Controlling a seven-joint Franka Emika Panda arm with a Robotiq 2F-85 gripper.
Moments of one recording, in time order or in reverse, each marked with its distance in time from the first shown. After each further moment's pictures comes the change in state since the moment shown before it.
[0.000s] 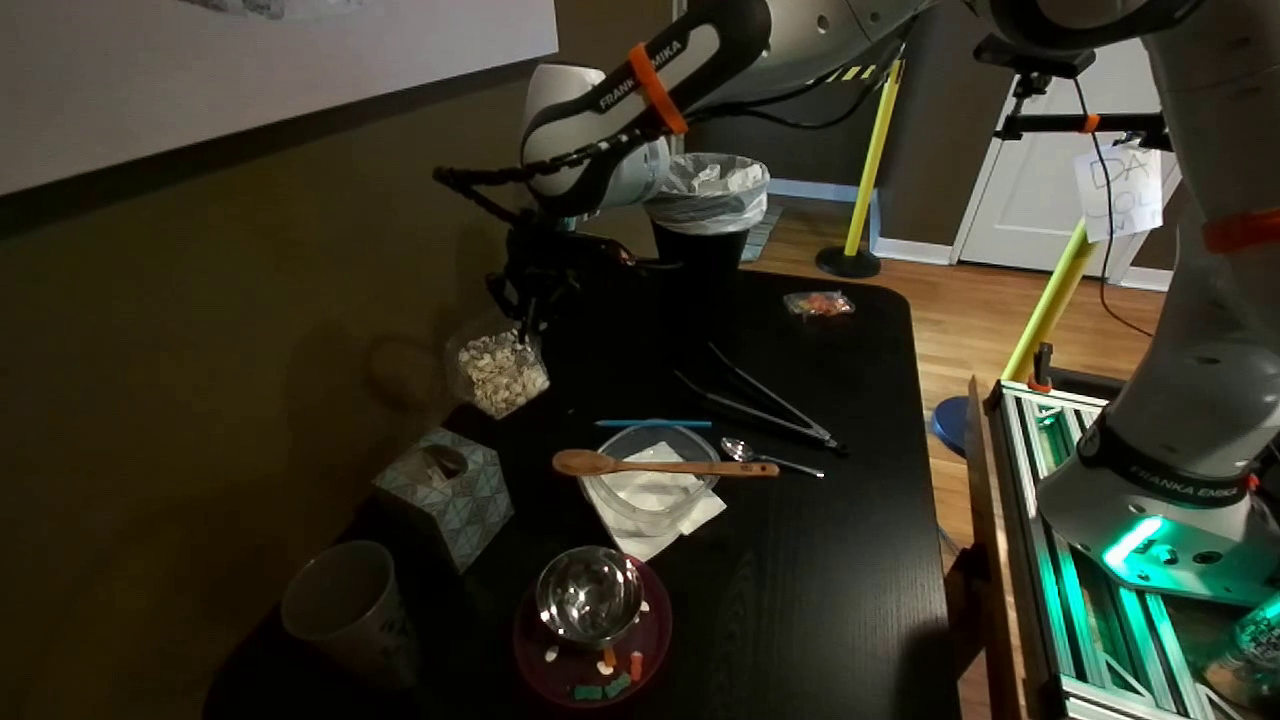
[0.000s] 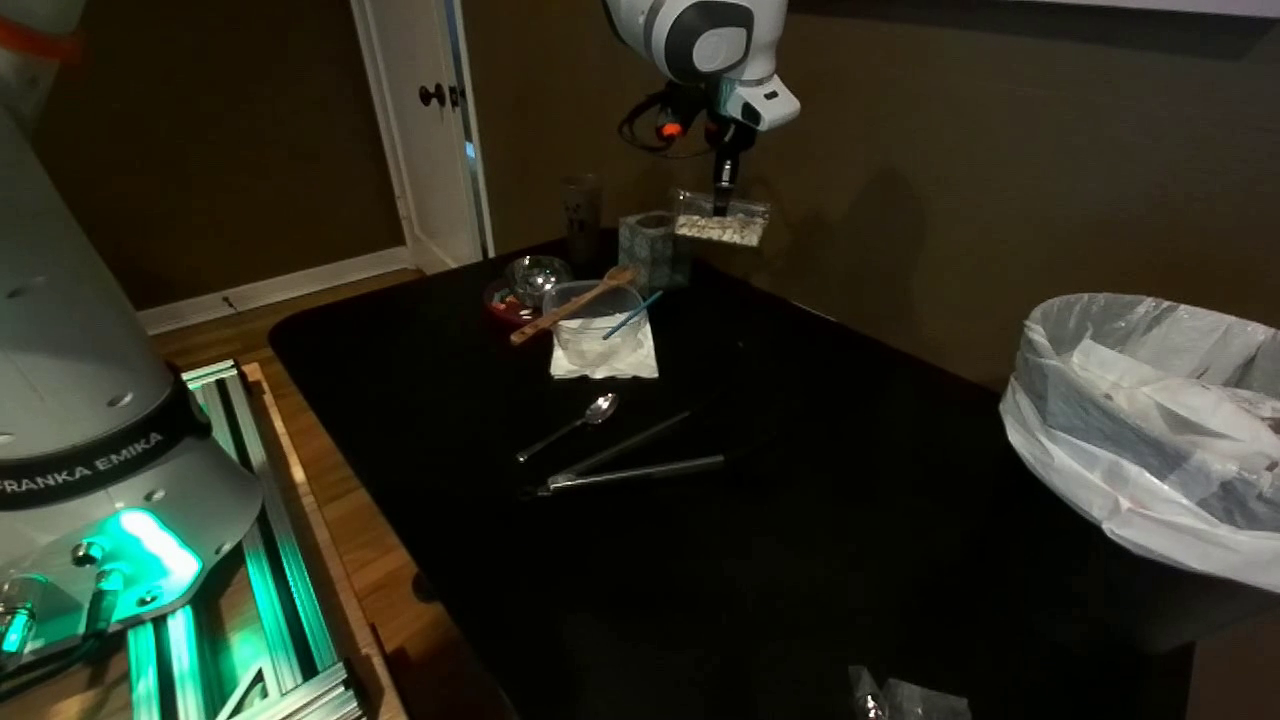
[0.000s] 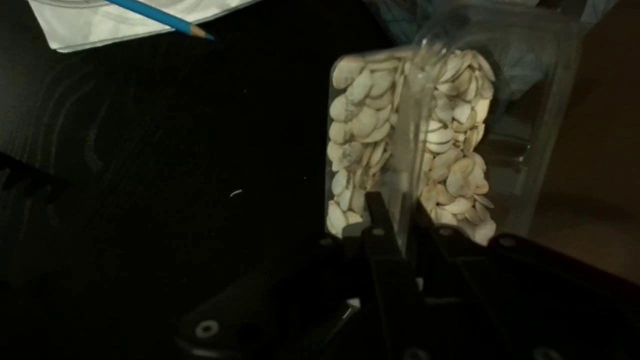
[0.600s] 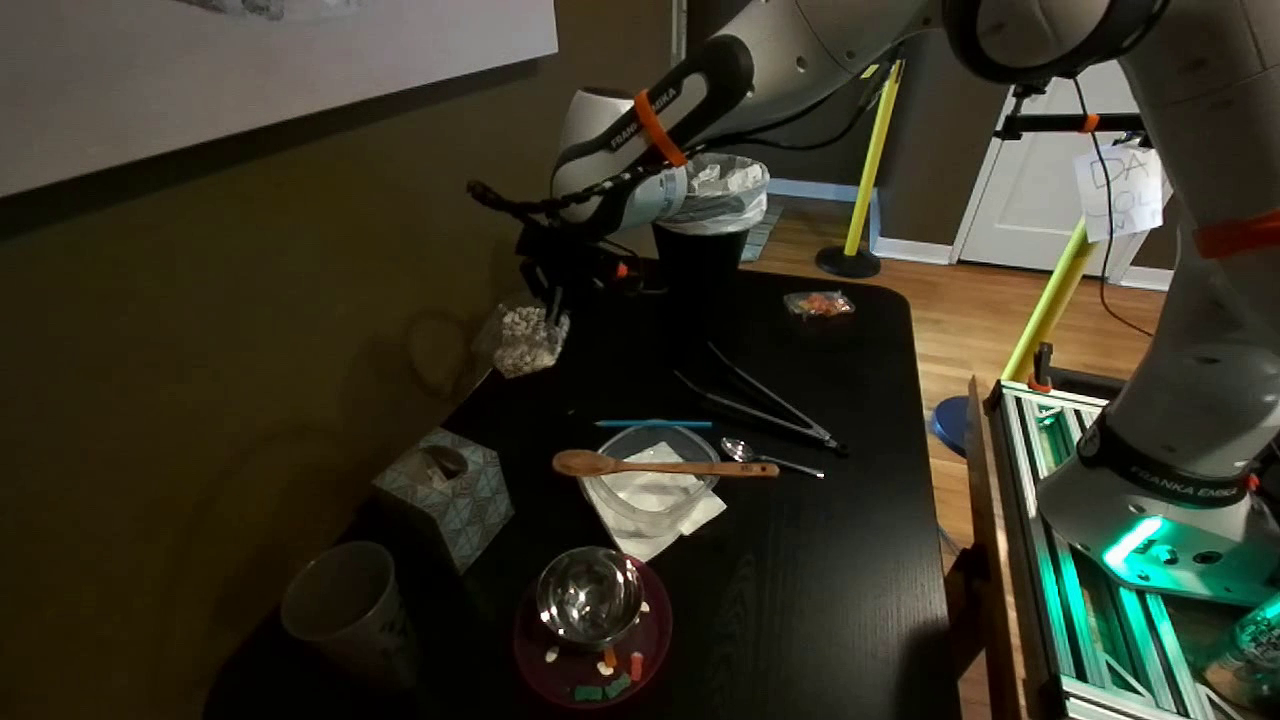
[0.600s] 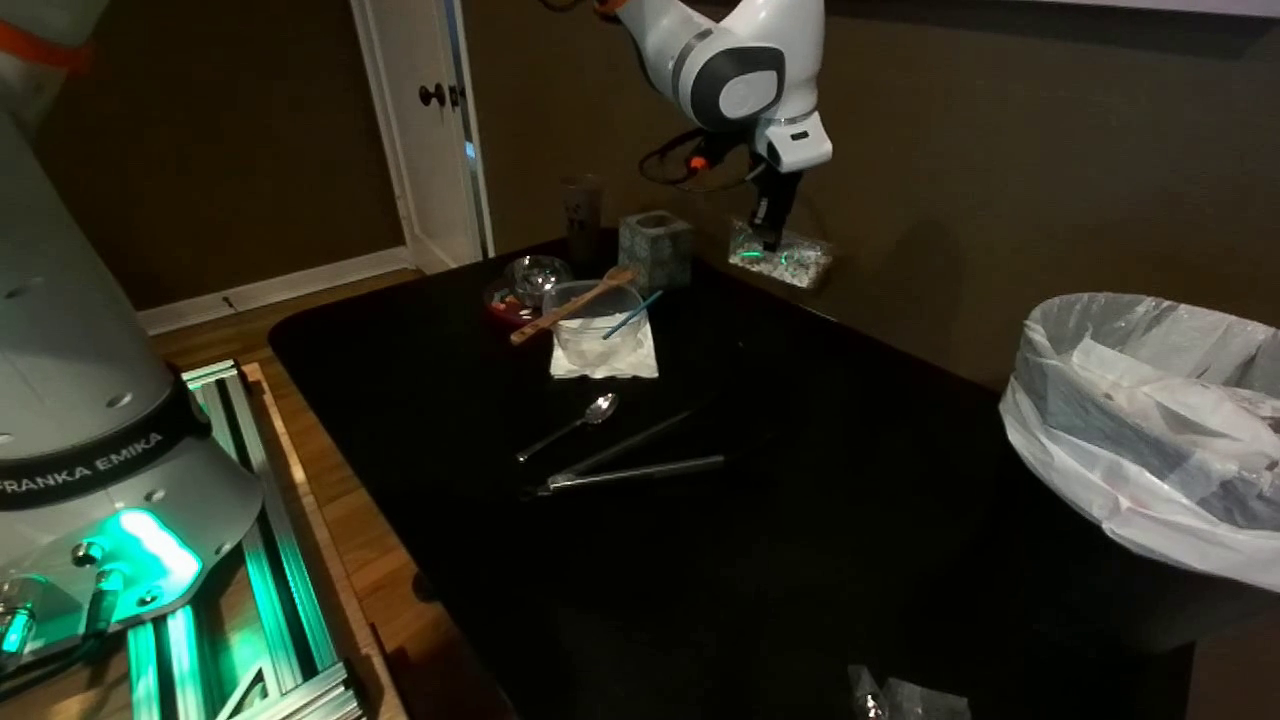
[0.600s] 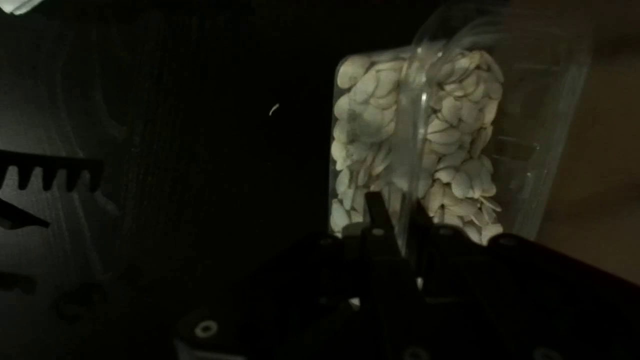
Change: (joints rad) arm -0.010 0.065 -0.106 -0.017 0.022 0.165 0.301
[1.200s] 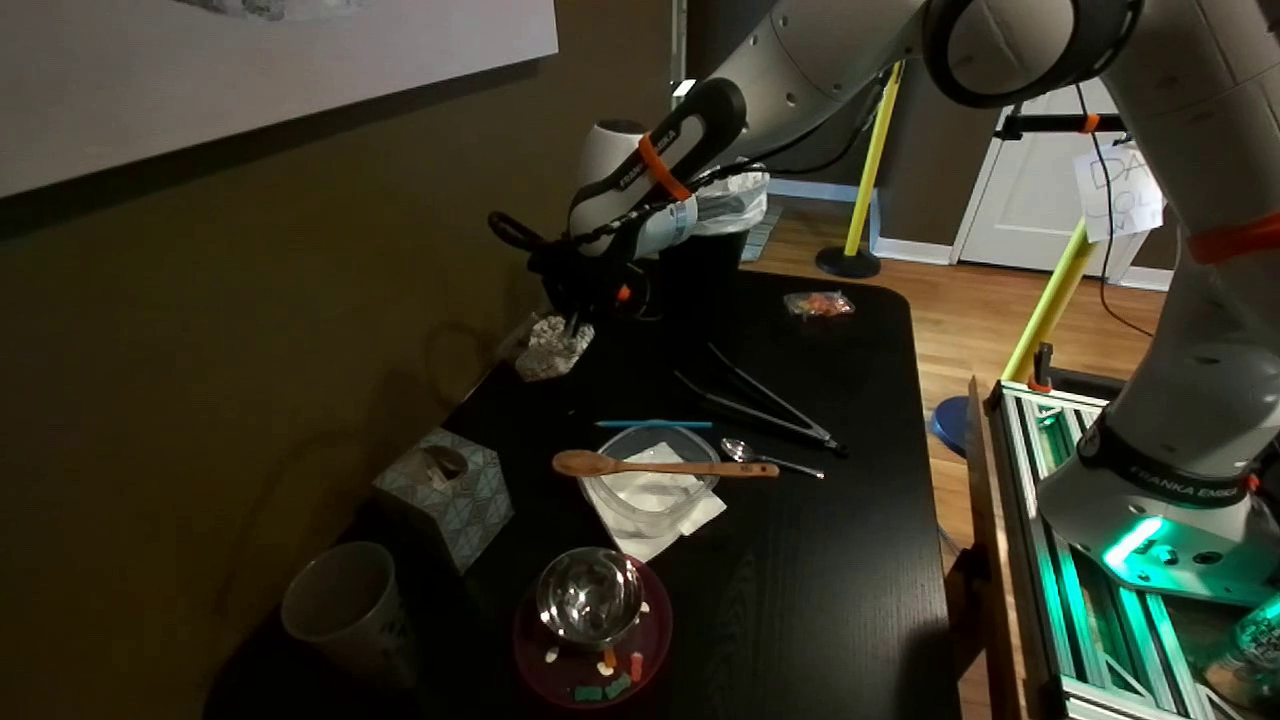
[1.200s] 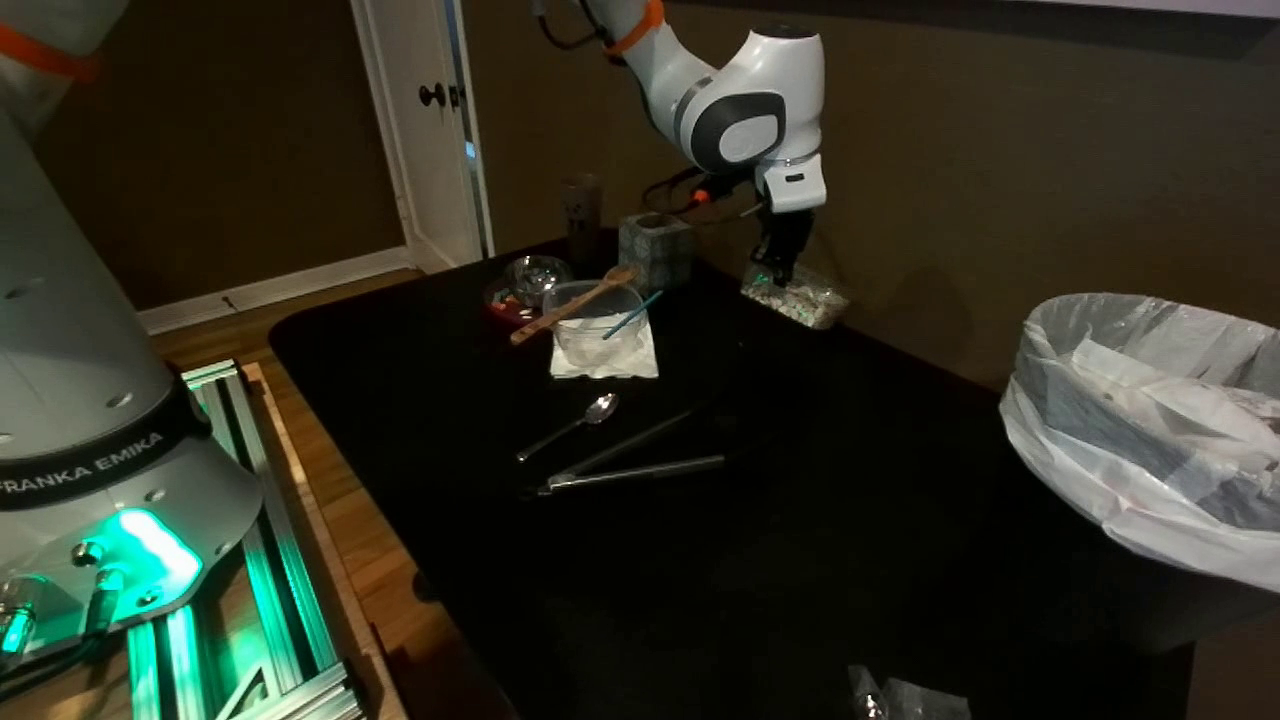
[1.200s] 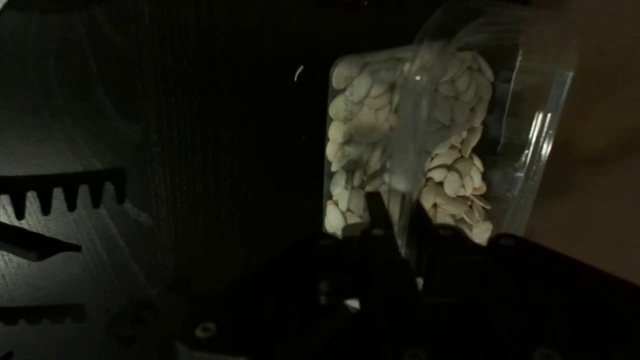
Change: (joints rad) arm -0.001 0.055 -0.034 -0.030 -0.003 0.091 0.167
